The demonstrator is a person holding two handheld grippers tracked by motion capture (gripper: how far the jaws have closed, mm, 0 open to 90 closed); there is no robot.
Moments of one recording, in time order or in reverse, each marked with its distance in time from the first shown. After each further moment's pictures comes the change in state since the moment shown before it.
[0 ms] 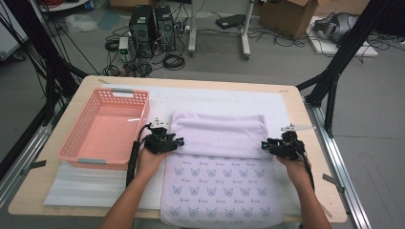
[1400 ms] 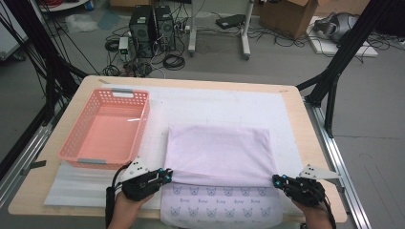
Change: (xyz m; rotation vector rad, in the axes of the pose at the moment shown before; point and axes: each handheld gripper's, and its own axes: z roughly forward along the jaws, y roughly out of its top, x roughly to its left) left arm -0.058 -0.080 -0.109 -0.170 -0.194 0.144; right arm 0.054 -0.090 -0.085 -0.108 0.116 -0.084
